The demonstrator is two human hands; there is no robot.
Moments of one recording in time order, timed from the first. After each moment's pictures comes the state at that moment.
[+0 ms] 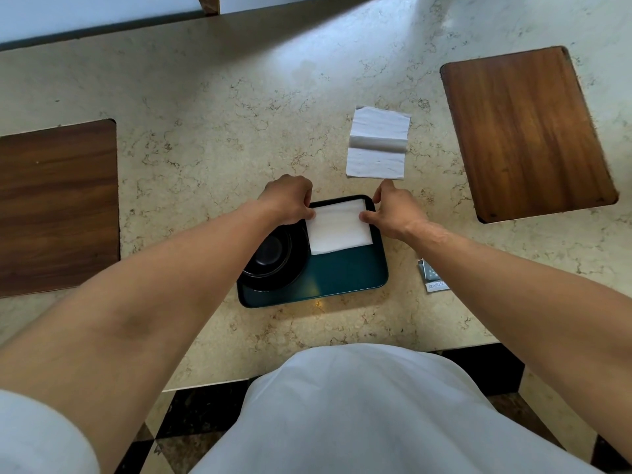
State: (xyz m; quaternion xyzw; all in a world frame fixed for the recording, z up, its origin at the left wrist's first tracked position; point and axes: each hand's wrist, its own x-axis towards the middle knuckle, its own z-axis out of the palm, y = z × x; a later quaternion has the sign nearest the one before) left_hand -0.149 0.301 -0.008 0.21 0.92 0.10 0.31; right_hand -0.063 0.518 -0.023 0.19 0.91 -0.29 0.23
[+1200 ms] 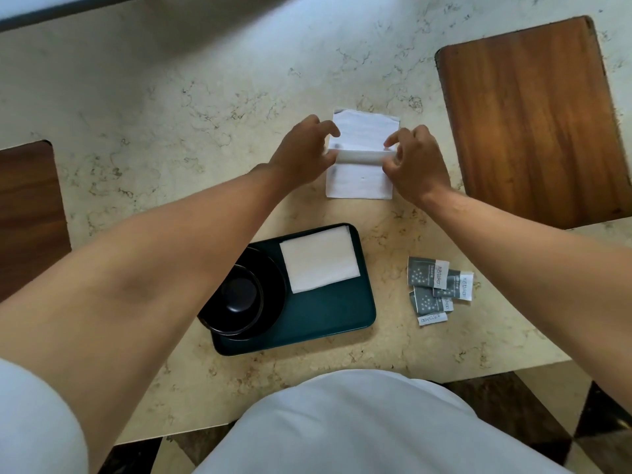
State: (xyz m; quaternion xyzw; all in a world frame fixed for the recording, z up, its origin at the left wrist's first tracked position) left_hand -0.252 0.401 -0.037 0.26 0.91 0.23 0.20; right_hand -0.159 0.606 -0.056 0.16 0.95 -0.25 0.07
